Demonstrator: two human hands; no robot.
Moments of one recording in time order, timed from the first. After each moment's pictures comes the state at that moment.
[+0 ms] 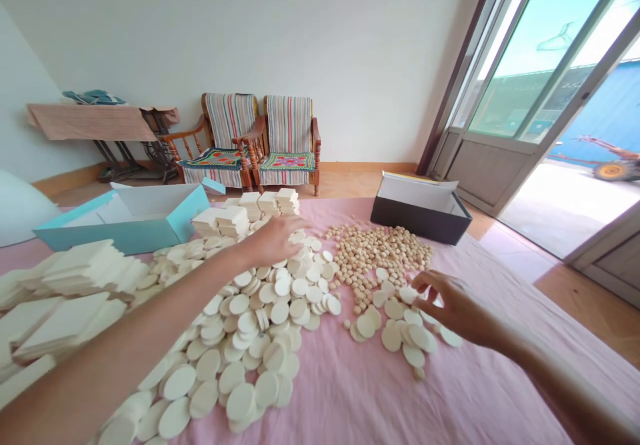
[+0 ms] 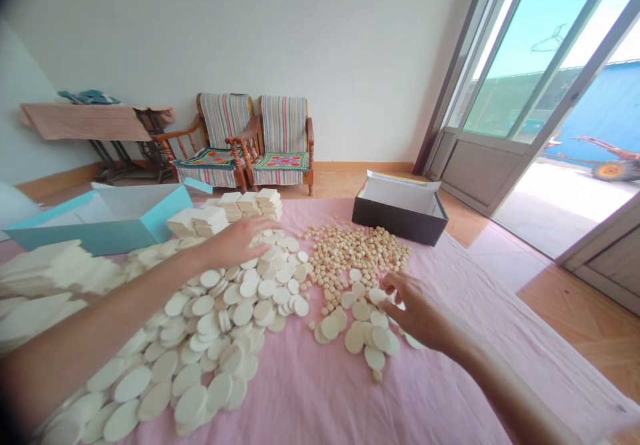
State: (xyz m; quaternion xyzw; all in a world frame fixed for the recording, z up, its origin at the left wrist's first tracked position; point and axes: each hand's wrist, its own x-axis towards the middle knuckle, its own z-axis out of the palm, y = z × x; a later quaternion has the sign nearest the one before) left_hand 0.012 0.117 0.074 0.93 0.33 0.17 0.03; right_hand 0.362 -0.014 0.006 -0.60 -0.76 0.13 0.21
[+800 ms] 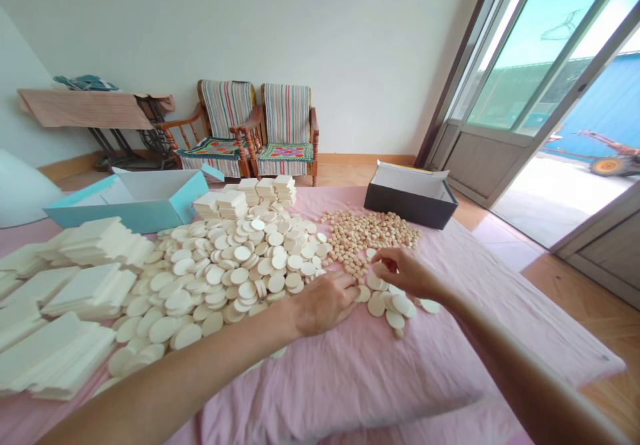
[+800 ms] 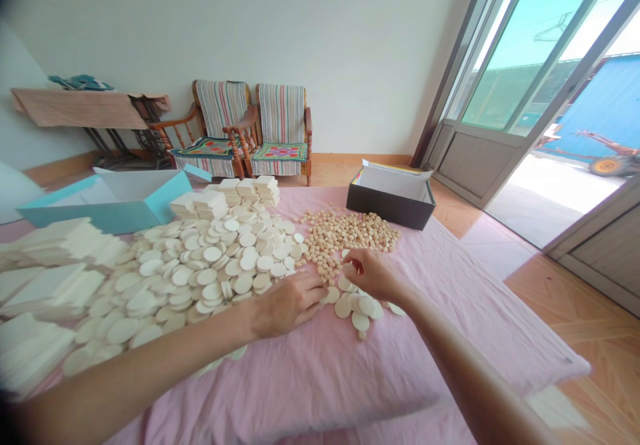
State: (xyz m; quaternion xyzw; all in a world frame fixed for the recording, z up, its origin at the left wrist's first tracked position) left_hand 0.101 0.002 -0.001 0.97 0.18 0.14 0.01; right_hand 0.325 0.004 0.011 -0.58 -0.77 0.17 0.18
